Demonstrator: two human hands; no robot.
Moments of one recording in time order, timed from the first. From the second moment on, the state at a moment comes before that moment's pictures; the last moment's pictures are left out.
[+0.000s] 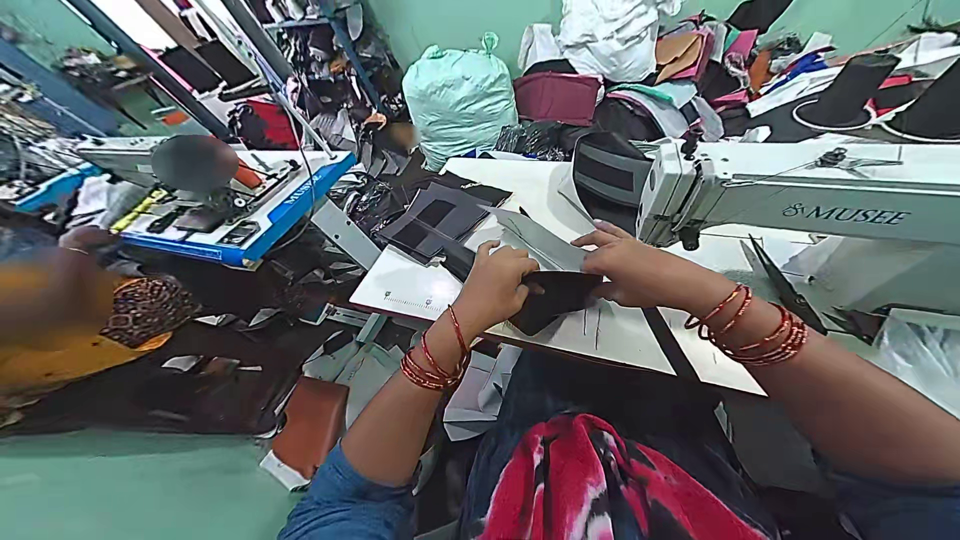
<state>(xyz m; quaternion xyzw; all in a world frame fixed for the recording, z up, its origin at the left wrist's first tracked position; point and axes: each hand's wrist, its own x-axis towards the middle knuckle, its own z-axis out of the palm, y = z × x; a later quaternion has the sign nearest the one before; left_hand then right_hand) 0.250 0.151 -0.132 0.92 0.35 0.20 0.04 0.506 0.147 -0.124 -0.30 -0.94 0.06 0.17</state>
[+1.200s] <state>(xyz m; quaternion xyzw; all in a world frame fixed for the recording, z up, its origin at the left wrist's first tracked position) 0.224 0.167 -0.137 0.91 0.29 0.27 0.05 0.477 0.129 -0.089 -0.28 -0.95 0.05 0.10</state>
